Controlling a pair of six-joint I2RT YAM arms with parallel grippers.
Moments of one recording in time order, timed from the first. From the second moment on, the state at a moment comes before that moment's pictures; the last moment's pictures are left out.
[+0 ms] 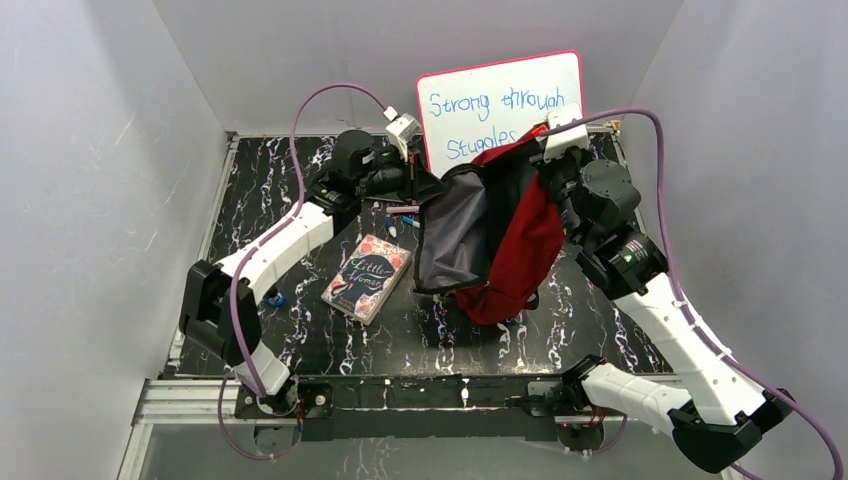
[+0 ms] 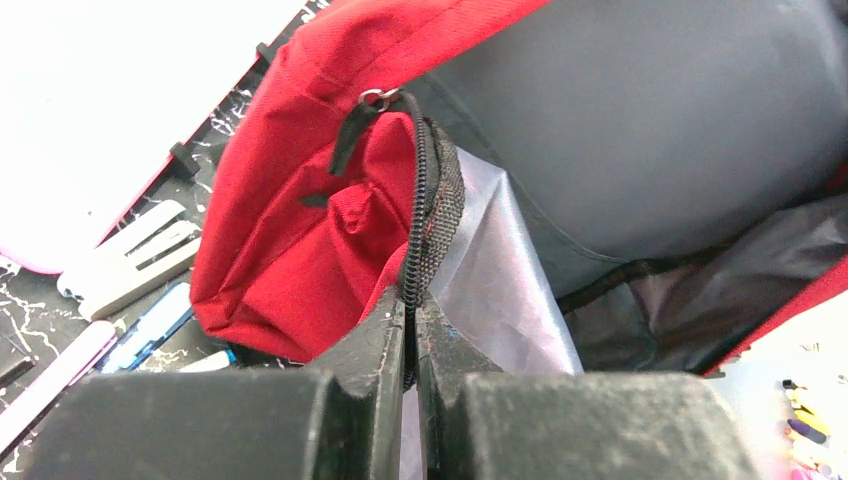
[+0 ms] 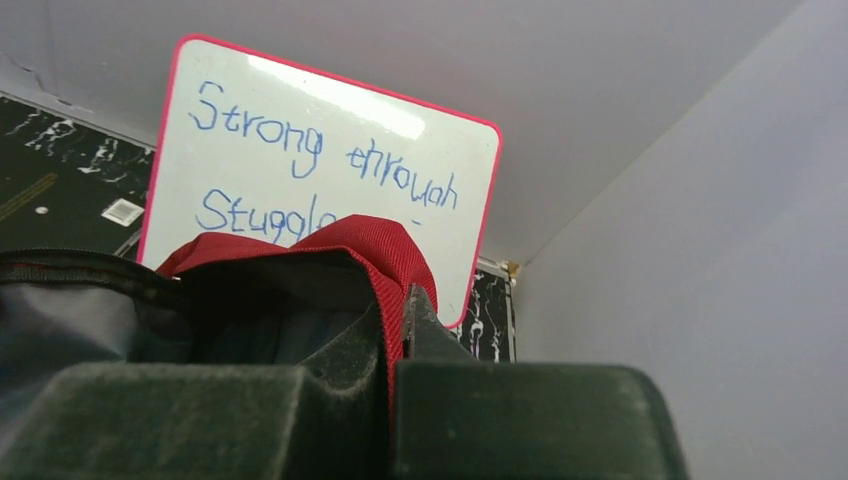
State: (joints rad) left arm -0.54 1.57 1.29 0.06 0.65 -0.31; right arm 0.63 0.98 1.24 -0.19 0.48 -0.44
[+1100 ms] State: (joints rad) left arm -0.39 1.64 1.84 -0.28 0.31 -0.40; right arm 0.62 1.36 1.80 -0.27 -0.03 -0.05
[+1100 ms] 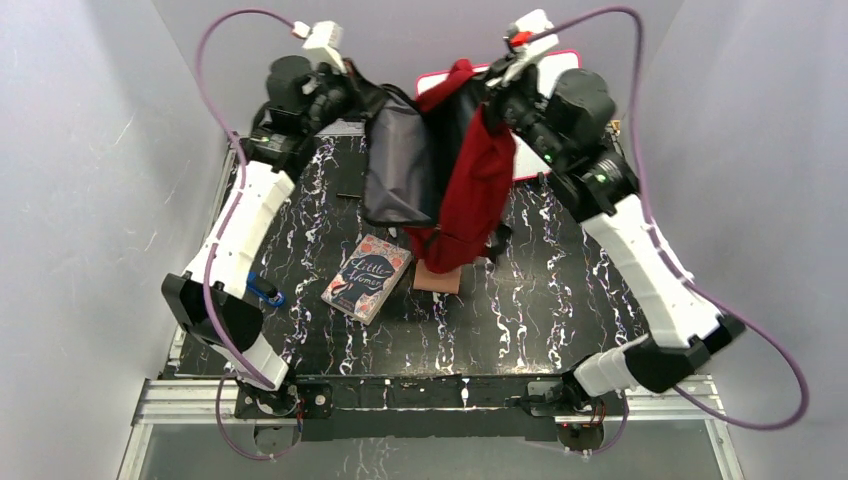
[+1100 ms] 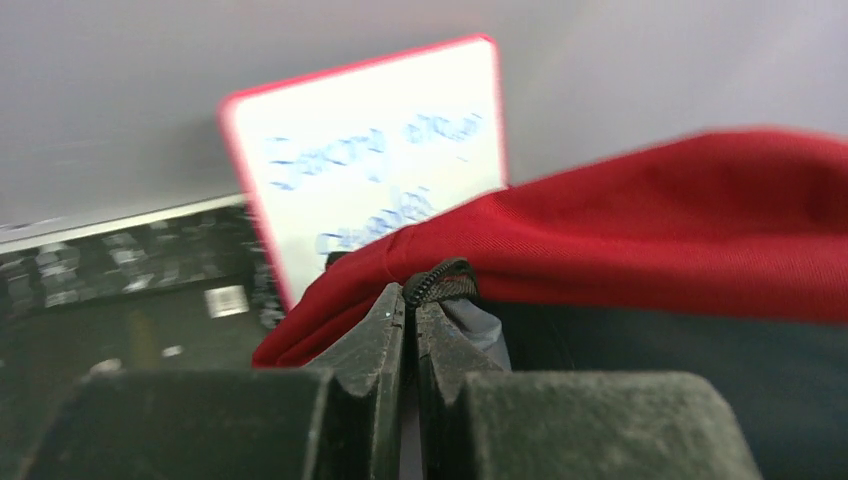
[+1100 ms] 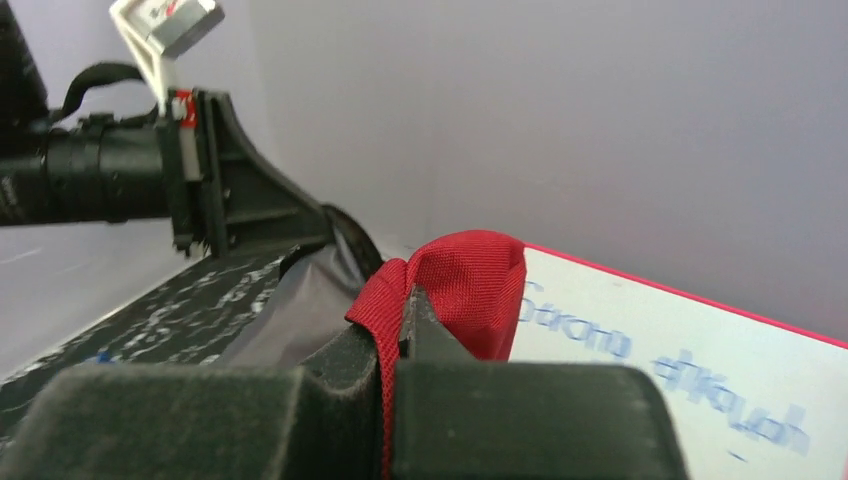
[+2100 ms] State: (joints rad) left arm 0.28 2.06 2.05 -0.41 0.56 -0.34; right arm 0.95 1.97 1.47 0.24 0.02 0.16
